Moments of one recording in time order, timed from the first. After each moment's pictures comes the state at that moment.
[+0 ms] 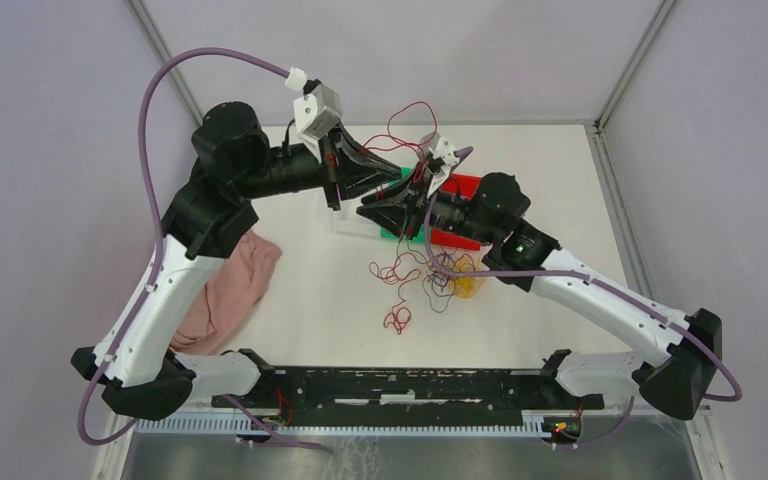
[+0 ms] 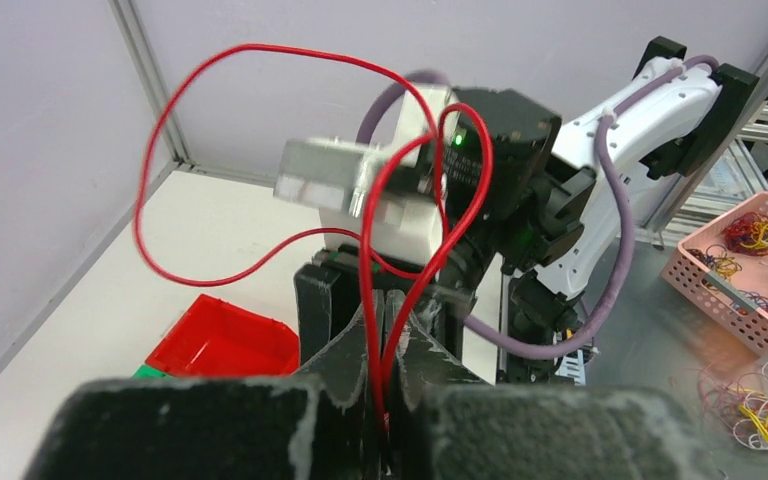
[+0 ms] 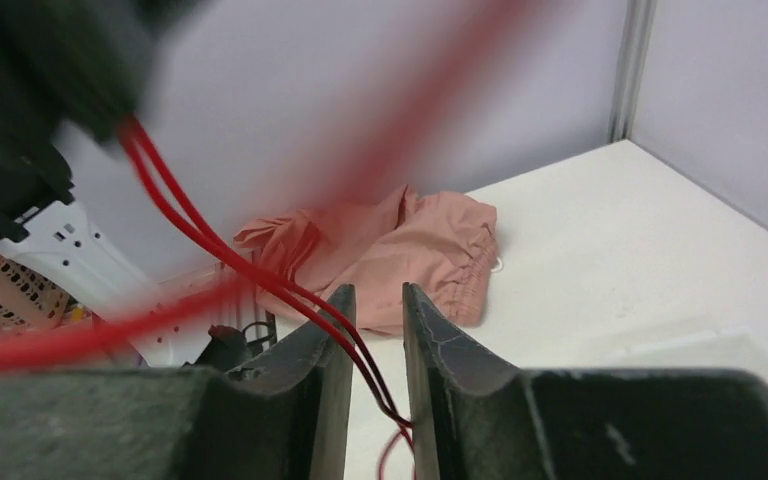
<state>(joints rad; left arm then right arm) -0.66 1.24 1.73 -0.46 0.72 -0.05 0.85 1.24 1.15 0.26 -0.40 0.26</state>
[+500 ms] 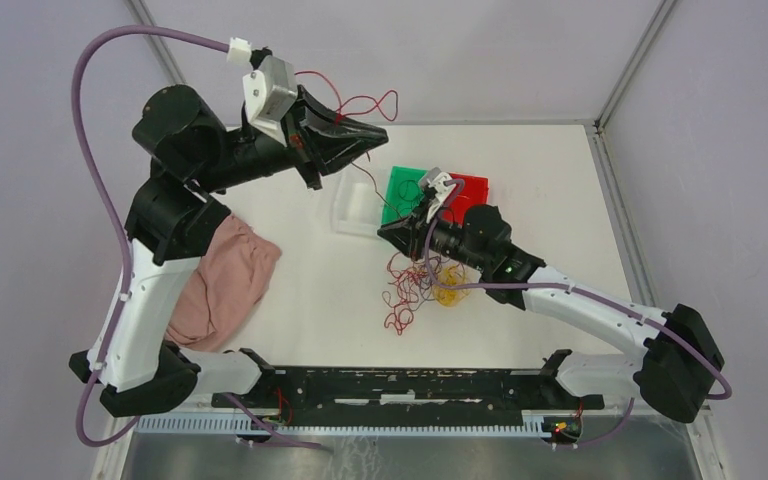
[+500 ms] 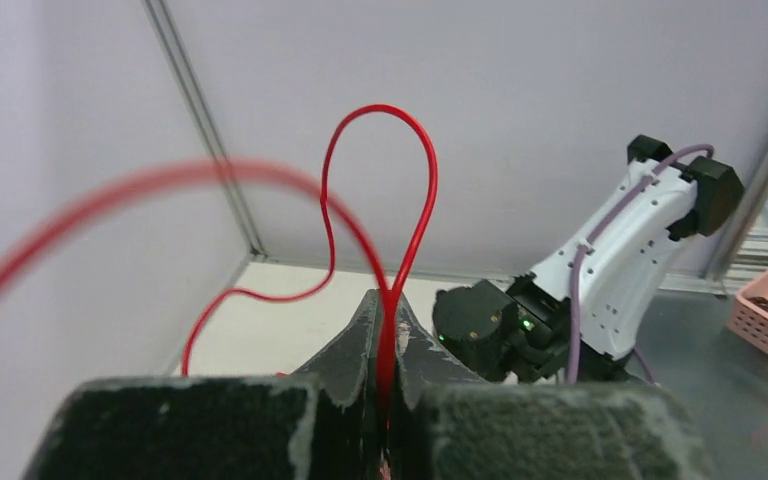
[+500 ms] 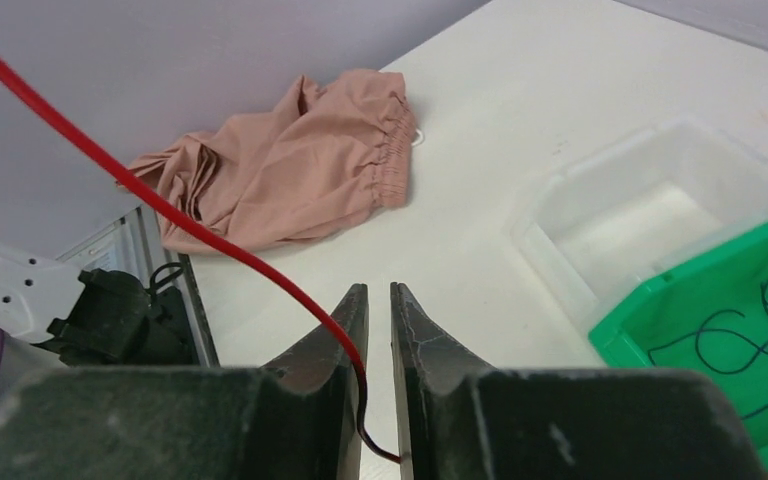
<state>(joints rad) -0.66 1.28 1.97 -0.48 0.68 -0.02 0.83 1.22 0.84 0.36 -0.23 0.29</state>
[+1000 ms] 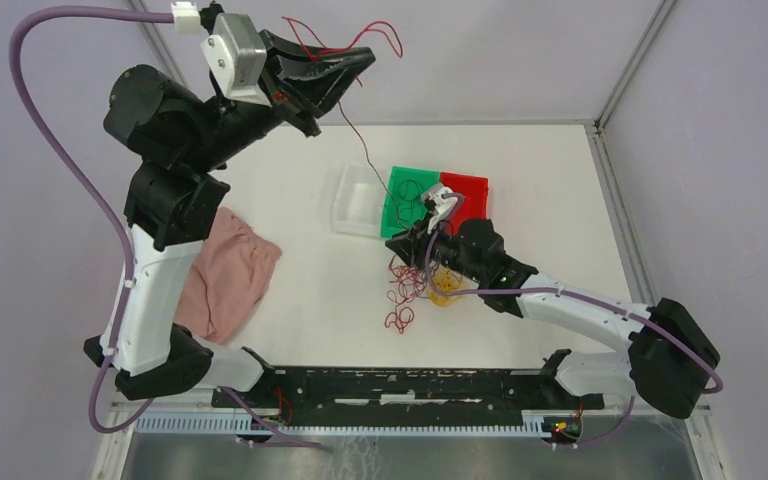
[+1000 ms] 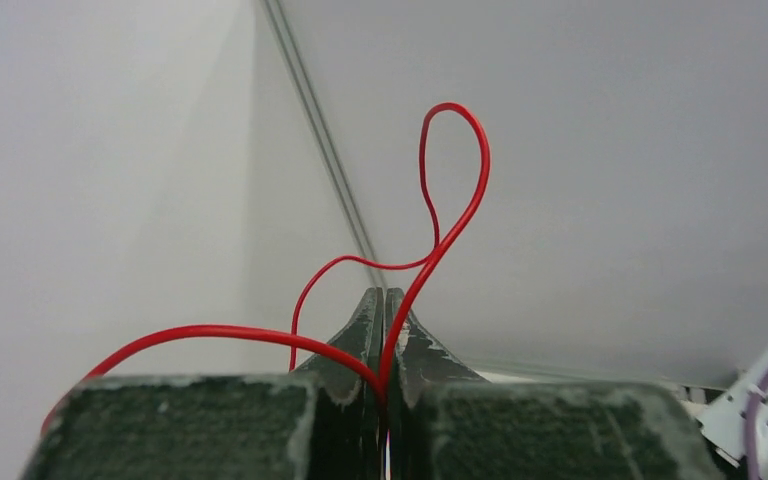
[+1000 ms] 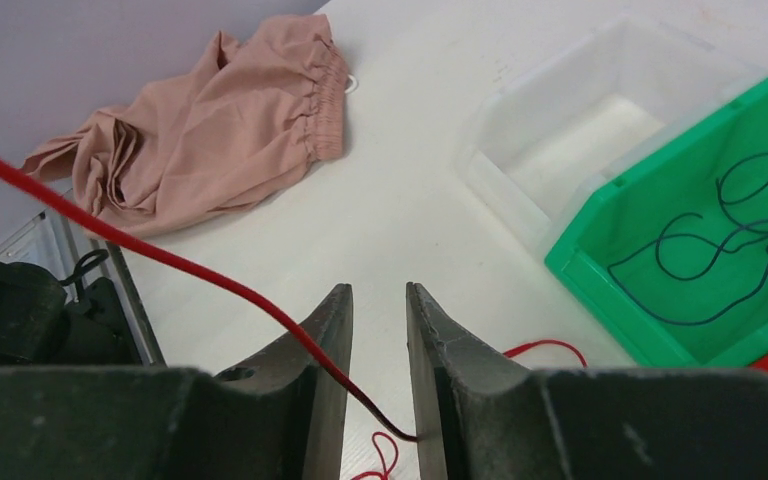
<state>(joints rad) -0.66 1.38 2.17 -0.33 0.50 0.11 0.83 1.24 0.70 0.42 -0.11 0.30</state>
